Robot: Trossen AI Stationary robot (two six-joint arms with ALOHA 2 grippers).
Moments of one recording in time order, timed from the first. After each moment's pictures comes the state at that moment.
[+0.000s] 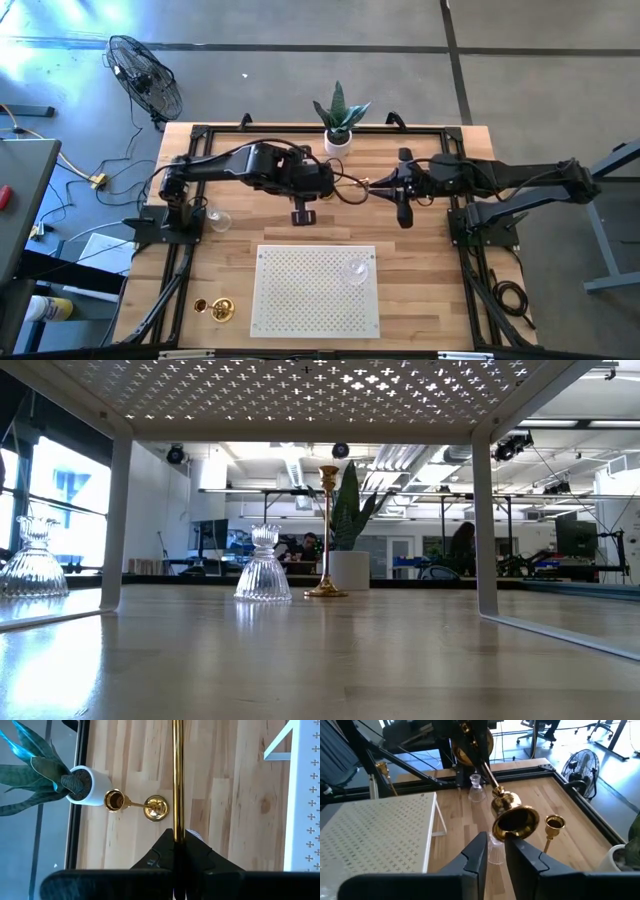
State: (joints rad) left arm -0.09 1.91 2.29 -1.49 -0.36 -0.06; right arm 0.05 0.99 0.97 -0.32 0.12 0.14
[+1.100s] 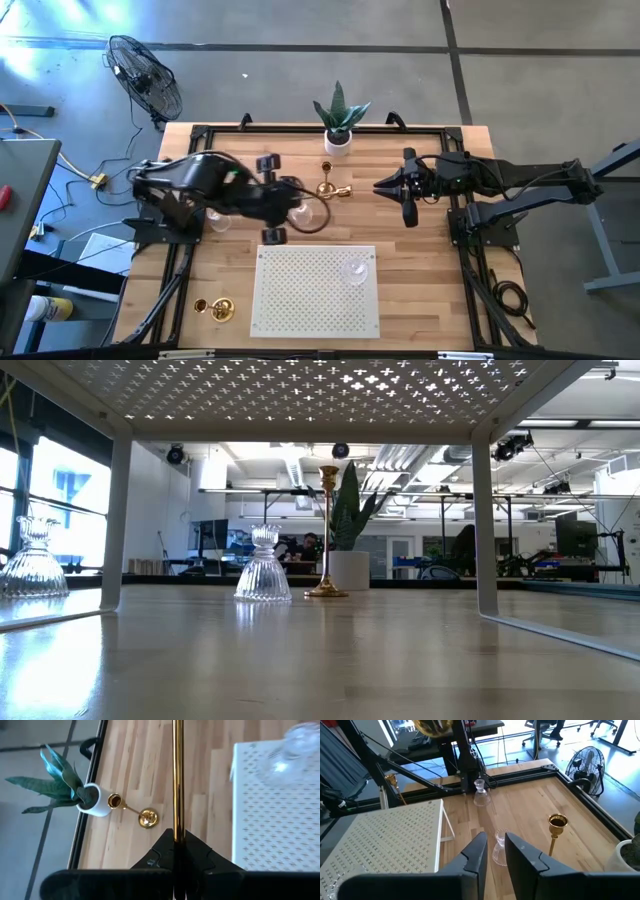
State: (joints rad) left arm -0.31 1.77 2.36 -1.57 -0.49 -0.22; right arm 0.05 0.95 0.97 -0.33 0.10 0.20
